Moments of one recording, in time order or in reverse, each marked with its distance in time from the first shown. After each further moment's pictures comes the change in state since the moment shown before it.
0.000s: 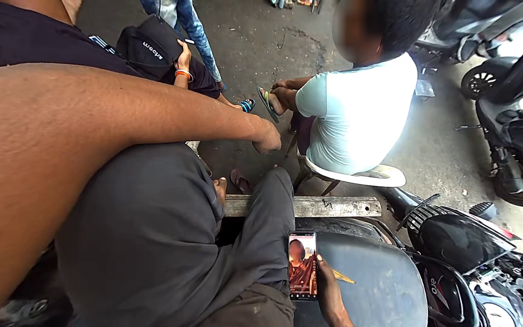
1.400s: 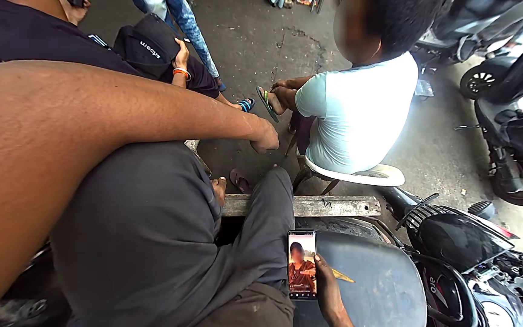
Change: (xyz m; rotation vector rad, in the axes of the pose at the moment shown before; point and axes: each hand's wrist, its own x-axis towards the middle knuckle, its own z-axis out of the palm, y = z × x) left_hand 0.000 -0.003 0.004 0.011 -0.008 0.010; right_hand 0.000 0.000 -0.001 -0.032 -0.001 0.018
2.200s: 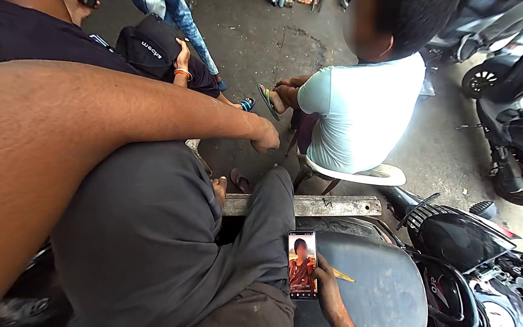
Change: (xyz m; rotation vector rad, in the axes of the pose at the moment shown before) left_hand -0.001 0.001 -0.001 -0.003 -0.003 -0.019; right_hand 0.001 -0.006 0.000 -0.090 -0.047 -0.006
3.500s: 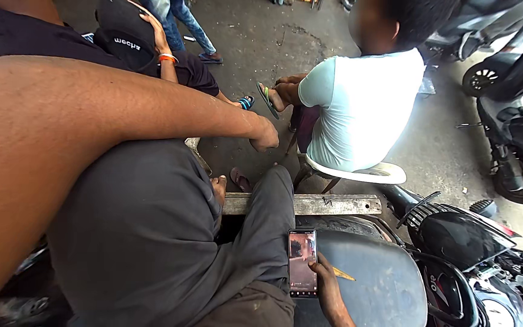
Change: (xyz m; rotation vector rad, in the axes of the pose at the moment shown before) left_hand -0.003 0.002 0.000 -0.020 0.001 0.006; right_hand -0.001 0.001 0.000 0.023 0.033 0.014
